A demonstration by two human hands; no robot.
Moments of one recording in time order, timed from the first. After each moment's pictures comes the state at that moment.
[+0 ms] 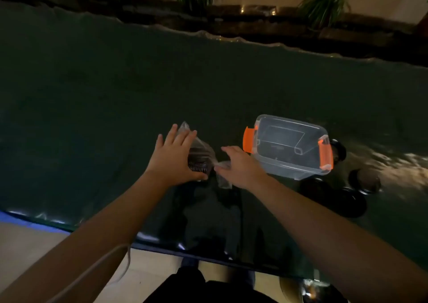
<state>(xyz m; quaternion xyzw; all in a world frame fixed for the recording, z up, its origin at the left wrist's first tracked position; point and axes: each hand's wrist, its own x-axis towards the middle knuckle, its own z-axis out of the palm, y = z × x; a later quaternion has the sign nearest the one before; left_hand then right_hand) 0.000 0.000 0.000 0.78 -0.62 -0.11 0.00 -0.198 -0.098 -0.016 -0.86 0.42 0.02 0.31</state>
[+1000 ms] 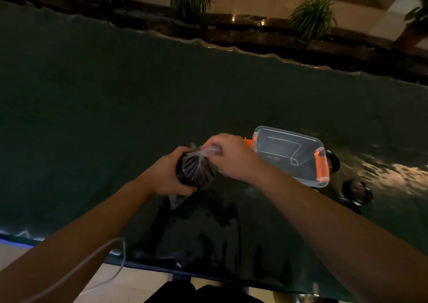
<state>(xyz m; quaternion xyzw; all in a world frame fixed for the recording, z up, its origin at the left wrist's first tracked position) 0.038 0.002 -0.014 0.68 -0.58 -0.37 0.24 -0.161 -0.112 0.068 -0.87 0.32 -0.07 0.37</state>
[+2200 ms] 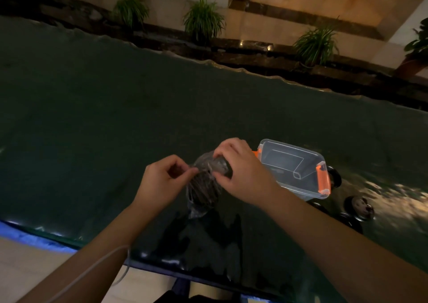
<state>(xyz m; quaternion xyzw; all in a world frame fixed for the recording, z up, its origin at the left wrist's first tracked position) -0.006 0.062 0.051 0.72 -0.47 -0.16 0.49 -0.186 -0.070 0.085 -0.94 0.22 -0.19 0.17</state>
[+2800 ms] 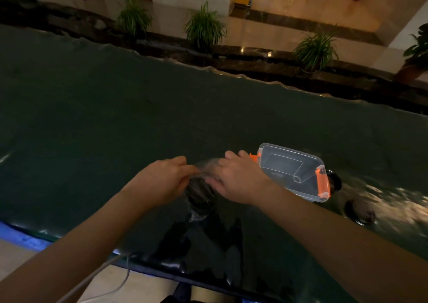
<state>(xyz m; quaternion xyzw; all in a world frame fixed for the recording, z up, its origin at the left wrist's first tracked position) 0.013 0.057 0.092 0.67 -0.73 -0.06 0.14 -0.174 -0.071 0.088 -0.98 0.18 0.00 -0.03</state>
